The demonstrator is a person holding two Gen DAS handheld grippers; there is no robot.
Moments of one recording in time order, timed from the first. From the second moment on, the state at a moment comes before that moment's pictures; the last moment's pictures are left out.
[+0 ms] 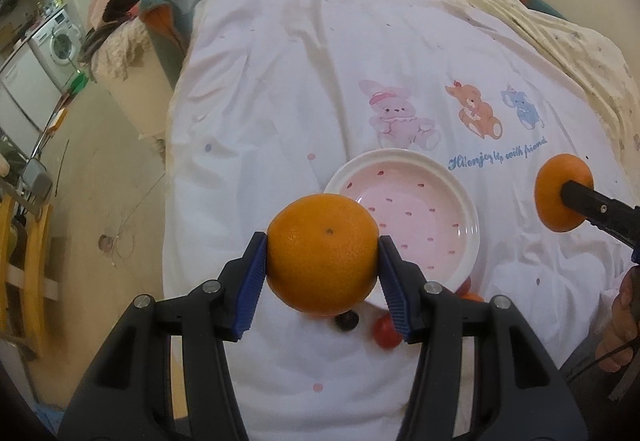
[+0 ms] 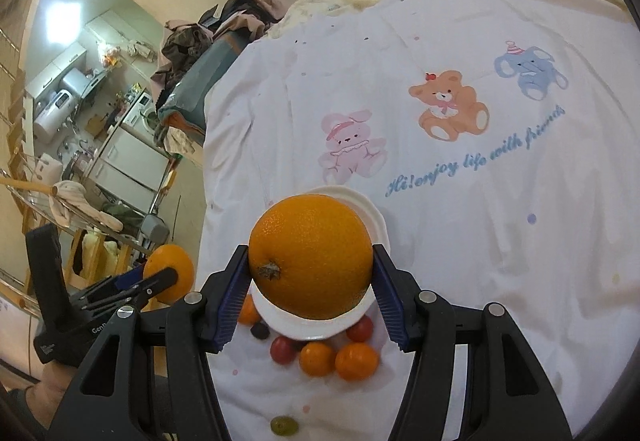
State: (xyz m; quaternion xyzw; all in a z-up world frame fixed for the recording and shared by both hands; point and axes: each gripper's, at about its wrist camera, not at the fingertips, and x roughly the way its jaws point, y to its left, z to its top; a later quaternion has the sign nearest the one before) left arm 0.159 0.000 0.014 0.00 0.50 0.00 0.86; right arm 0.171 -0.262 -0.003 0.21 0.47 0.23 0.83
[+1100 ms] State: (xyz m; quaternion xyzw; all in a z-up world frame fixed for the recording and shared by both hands) left arm 0.215 0.011 -0.041 -0.03 0.54 0.01 0.84; right arm 0.280 -0.174 -0.125 0.14 0.61 0.21 0.75
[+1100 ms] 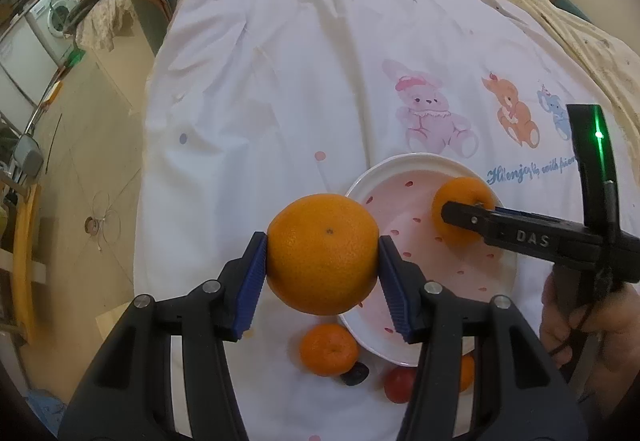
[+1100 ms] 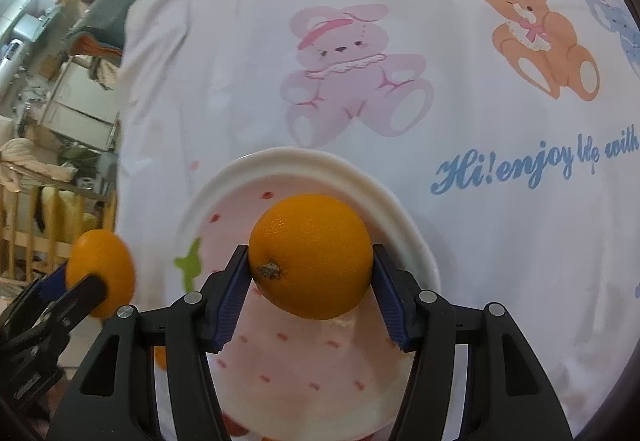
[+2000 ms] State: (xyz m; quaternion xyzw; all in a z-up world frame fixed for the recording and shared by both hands) left arm 0.219 -0.008 -0.052 -0.02 0.54 0.00 0.84; right arm 0.260 -0.225 -0.088 0.19 0.59 0.18 0.77
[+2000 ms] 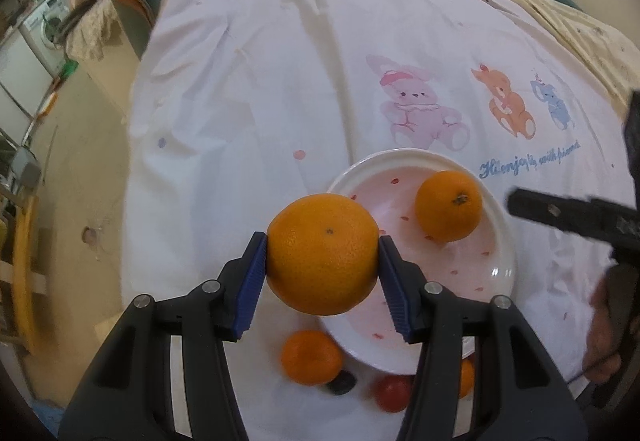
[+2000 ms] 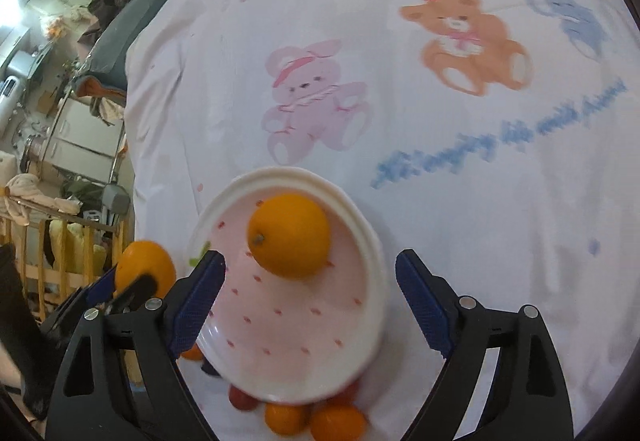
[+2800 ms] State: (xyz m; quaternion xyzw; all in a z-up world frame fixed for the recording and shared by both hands) left arm 0.261 -0.041 -0.105 -0.04 0.55 -0.05 0.83; right arm 0.219 -0.285 -0.071 0.24 0.57 0.12 0.77
